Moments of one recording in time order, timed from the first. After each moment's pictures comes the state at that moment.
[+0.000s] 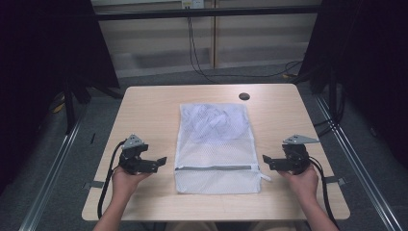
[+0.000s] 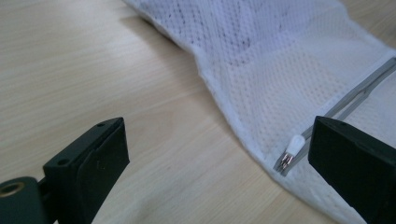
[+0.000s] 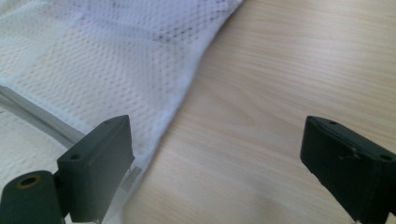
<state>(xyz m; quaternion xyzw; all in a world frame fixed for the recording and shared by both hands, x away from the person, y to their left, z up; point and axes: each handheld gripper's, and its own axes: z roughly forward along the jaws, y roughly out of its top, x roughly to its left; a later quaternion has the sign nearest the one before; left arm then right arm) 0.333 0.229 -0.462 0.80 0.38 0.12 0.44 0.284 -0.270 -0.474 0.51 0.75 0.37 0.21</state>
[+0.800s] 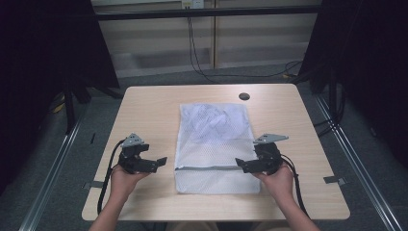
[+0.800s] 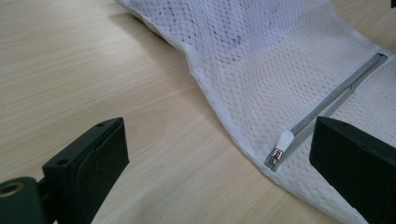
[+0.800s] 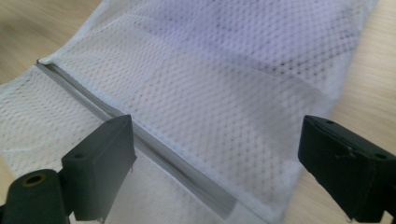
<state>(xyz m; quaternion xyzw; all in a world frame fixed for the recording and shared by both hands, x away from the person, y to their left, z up) 0.334 0.230 -0.458 0.81 0.37 0.10 0.43 0.288 -0.188 -0.455 0.47 0.78 0.38 0.16</state>
